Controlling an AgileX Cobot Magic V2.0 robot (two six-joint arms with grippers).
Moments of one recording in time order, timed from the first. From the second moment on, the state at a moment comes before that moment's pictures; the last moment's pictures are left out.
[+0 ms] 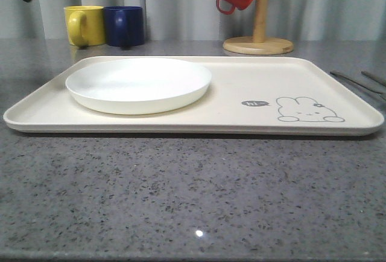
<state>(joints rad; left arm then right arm) -0.15 1.50 -1.32 -0.39 0.73 0.33 0.04 -0.01 0.03 0.03 -0.05 0.08</state>
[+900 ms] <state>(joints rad) -0.11 0.52 -0.39 -0.36 0.12 0.33 0.04 -0.01 0.03 0.03 -0.05 0.08</state>
